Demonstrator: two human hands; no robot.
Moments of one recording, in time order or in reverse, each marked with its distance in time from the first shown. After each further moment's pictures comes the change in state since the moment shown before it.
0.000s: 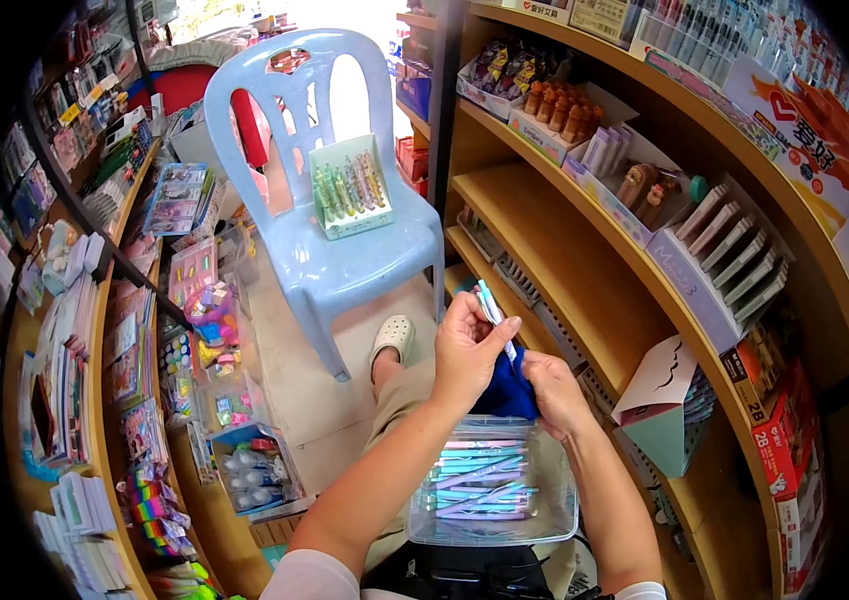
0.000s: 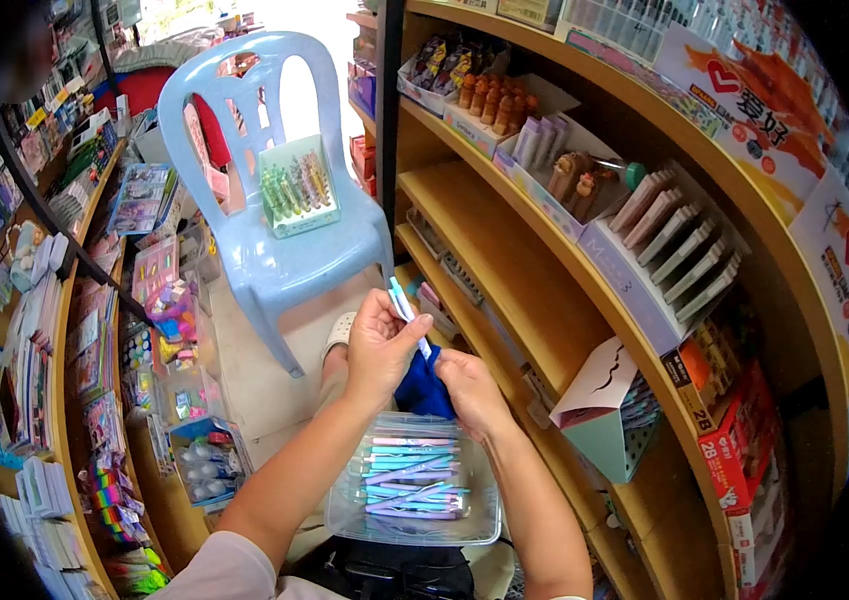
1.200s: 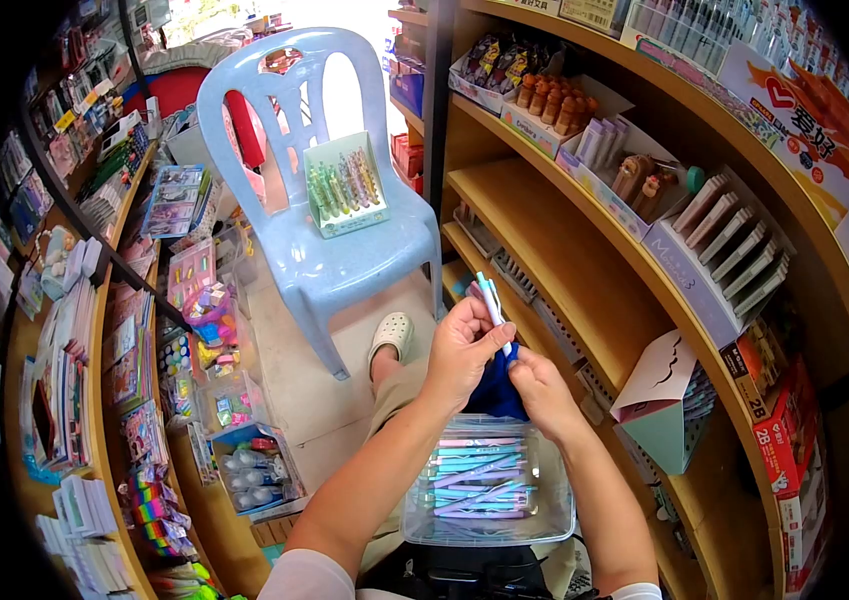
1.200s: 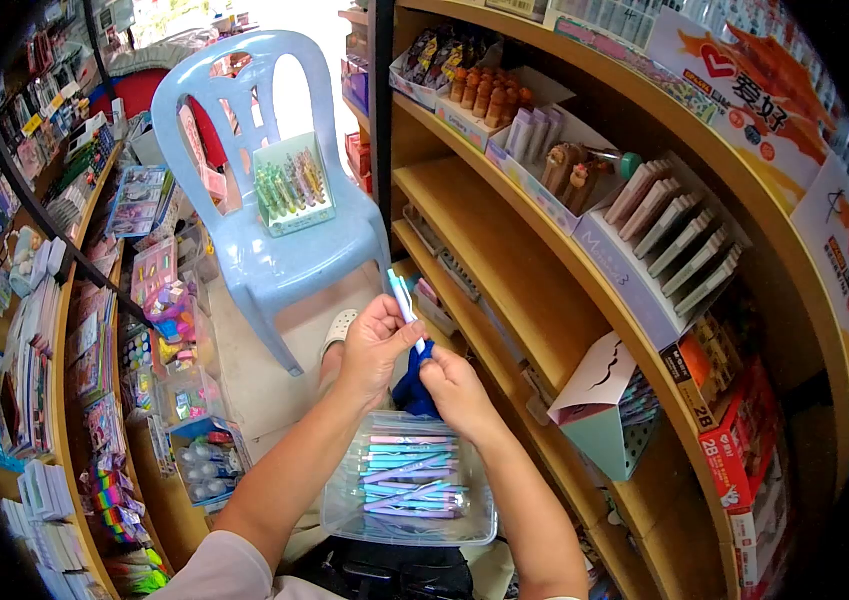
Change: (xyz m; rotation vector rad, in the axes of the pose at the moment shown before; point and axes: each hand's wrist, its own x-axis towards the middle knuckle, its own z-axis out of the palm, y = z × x) left_hand -0.004 0.006 -0.001 -0.076 -0.107 -0.190; right_hand 0.004 0.011 -0.004 -0.322 -0.033 -0.197
